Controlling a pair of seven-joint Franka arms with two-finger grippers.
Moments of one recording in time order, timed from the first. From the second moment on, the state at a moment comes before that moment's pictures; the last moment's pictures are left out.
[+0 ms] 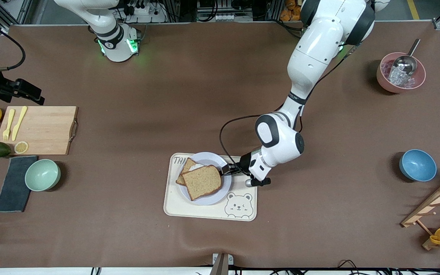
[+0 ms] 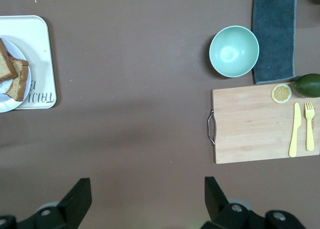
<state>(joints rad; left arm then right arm) -0.58 0.94 -0.01 -1.38 -1.29 2.59 0.24 -0.01 -0.01 0.01 -1.57 0.01 1.51 0.09</state>
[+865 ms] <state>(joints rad) -0.51 0.78 0.00 -1.48 -1.16 2.59 0.24 -0.01 -0.01 0.01 -1.58 0.01 1.50 0.09</state>
